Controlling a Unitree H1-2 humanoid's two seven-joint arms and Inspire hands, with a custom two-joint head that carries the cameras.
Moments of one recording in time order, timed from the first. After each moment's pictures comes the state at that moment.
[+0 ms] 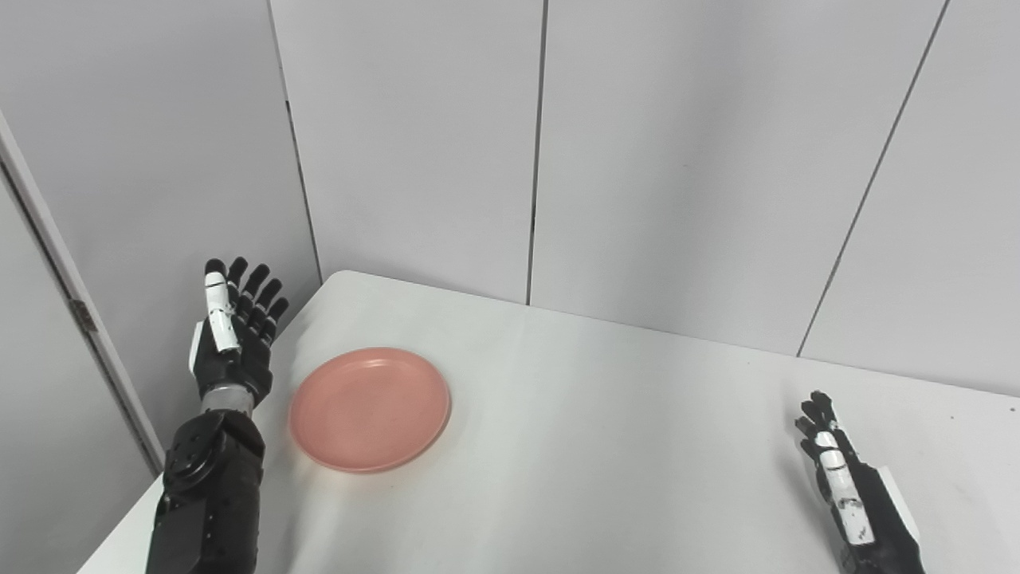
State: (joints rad) left arm -0.45 0.25 0.51 0.26 -0.46 0.15 0.07; right arm -0.34 -0.20 -0.01 0.30 0.06 -0.18 0.16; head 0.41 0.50
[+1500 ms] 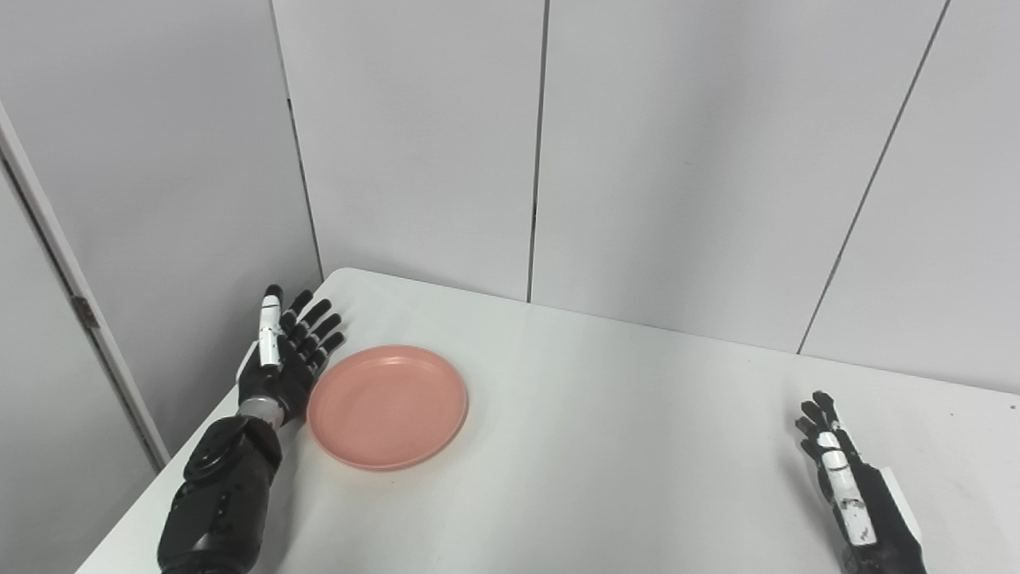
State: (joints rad) left arm -0.50 0.33 0.40 0.55 -0.50 0.17 -0.13; right arm -0.33 -0.20 -0.02 0.29 0.06 -0.17 0.16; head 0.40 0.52
